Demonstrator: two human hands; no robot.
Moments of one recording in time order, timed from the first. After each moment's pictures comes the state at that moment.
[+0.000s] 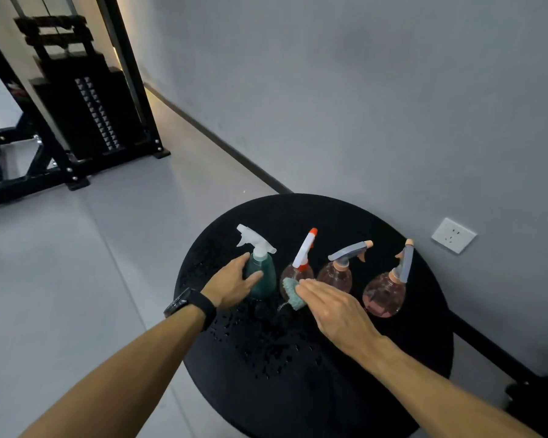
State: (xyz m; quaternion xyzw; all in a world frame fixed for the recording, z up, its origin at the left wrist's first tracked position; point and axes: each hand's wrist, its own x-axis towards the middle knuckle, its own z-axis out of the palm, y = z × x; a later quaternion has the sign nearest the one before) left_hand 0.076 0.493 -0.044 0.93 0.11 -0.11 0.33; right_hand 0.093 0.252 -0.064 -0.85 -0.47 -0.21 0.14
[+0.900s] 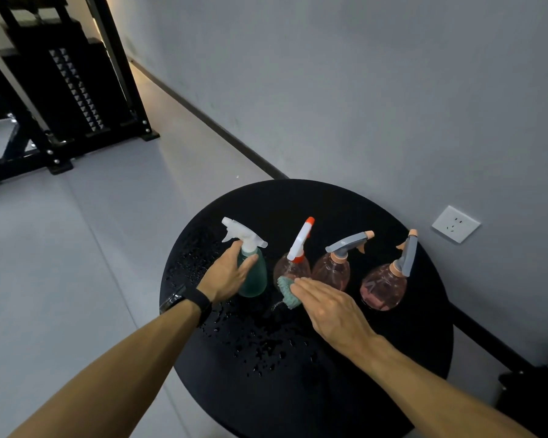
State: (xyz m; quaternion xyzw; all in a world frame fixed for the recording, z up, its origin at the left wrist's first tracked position) left_hand 0.098 0.492 -0.079 0.89 0.10 -0.03 0.43; right_hand 0.102 0.252 -0.090 -0.86 -0.46 -0.16 0.15
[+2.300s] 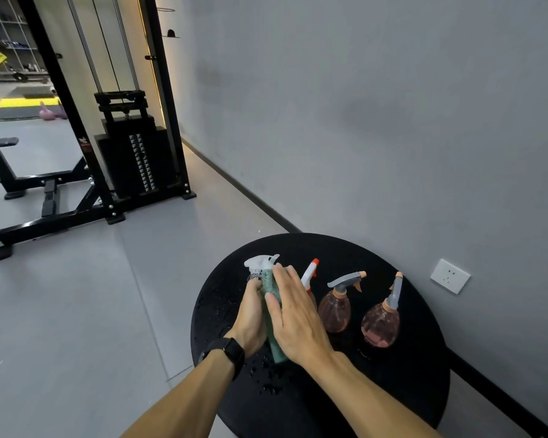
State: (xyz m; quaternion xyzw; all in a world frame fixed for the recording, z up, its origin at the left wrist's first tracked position) left_hand 0.015 0.422 0.005 0.48 0.16 0.01 0.86; right_hand 0.022 0.317 0.018 -0.89 -0.31 -0.02 0.32
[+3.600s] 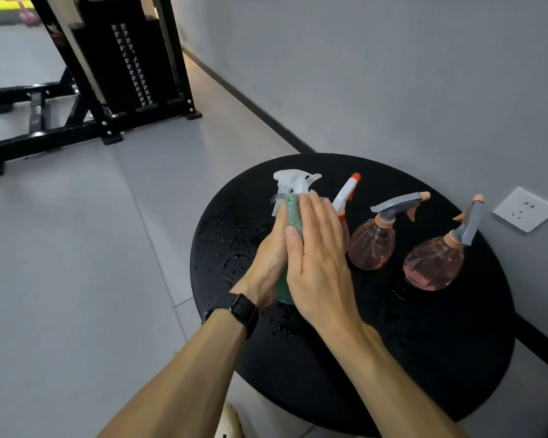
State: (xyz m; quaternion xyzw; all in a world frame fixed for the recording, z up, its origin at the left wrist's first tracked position) left_hand 0.040 0.430 -0.075 0.56 0.17 0.01 0.81; right_hand 0.033 0.339 -0.059 -0.88 -0.27 -0.14 0.35
